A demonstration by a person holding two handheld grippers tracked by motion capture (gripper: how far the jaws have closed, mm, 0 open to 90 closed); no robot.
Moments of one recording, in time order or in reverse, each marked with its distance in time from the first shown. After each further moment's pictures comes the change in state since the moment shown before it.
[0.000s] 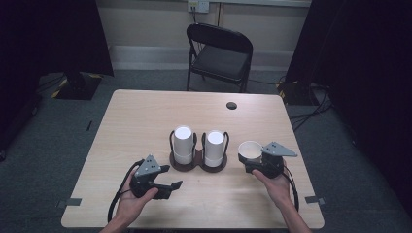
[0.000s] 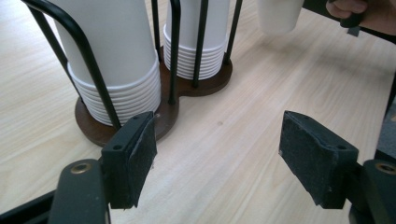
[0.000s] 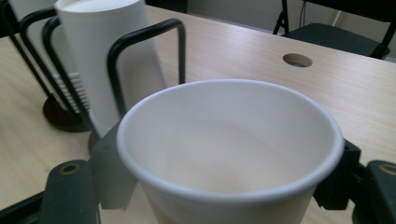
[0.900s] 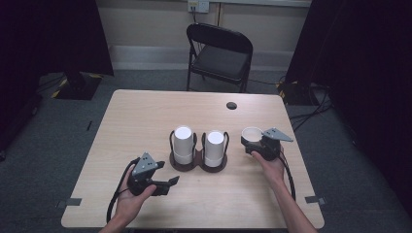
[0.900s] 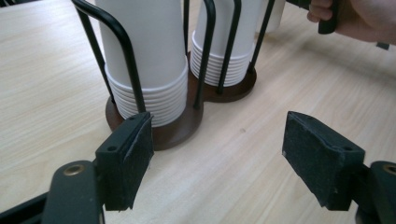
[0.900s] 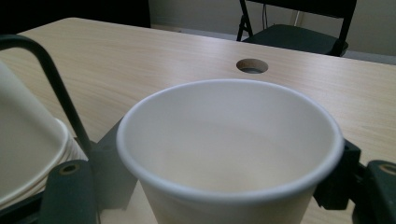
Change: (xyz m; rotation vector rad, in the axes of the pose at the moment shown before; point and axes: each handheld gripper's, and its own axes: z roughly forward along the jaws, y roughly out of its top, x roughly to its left) left arm 0.006 -0.001 -0.003 -0.034 0.089 -0.036; right arm -0.045 -0.001 0.054 -0.043 -0.115 0.083
